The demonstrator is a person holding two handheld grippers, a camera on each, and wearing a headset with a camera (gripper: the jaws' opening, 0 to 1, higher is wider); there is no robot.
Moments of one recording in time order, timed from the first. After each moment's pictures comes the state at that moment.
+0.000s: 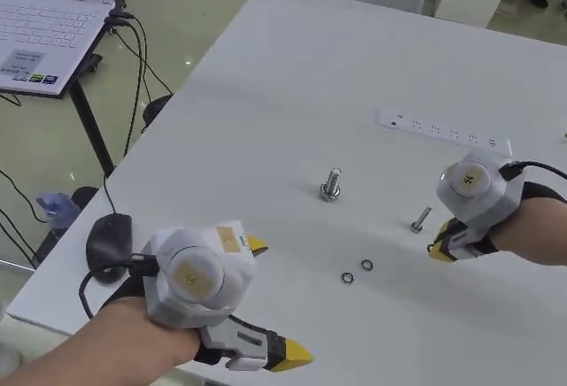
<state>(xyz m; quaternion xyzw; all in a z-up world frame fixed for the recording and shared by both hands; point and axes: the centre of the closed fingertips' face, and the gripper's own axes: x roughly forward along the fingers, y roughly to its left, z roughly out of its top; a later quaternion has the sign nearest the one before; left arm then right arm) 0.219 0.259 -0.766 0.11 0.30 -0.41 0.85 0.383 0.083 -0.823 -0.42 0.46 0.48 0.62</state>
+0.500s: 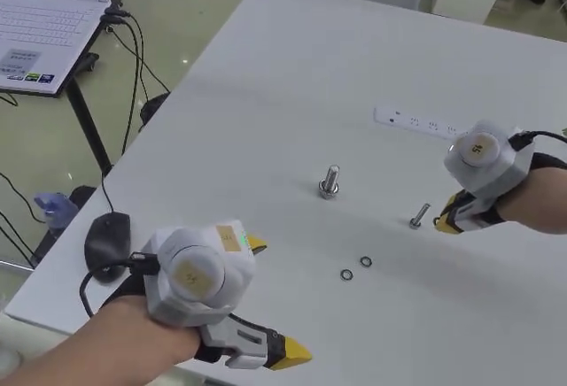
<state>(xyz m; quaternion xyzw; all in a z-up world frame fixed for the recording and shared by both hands) 0.220 0.261 -0.771 0.11 0.30 -0.41 0.85 0.414 0.090 -0.800 -0.42 0.45 0.47 0.64</state>
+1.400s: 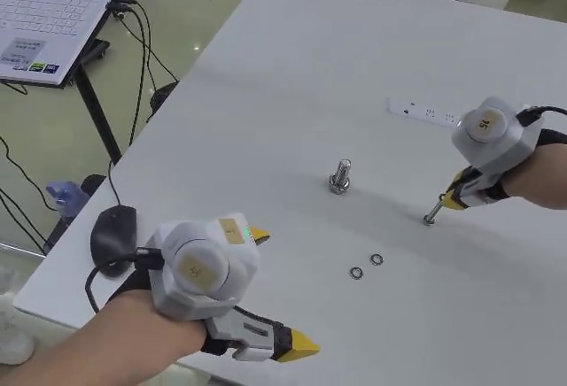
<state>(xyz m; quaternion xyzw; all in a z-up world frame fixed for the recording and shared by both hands) 0.235 0.265 -0.777 0.10 0.30 -0.40 0.86 0.451 0.100 -0.812 -0.41 0.45 0.47 0.64</state>
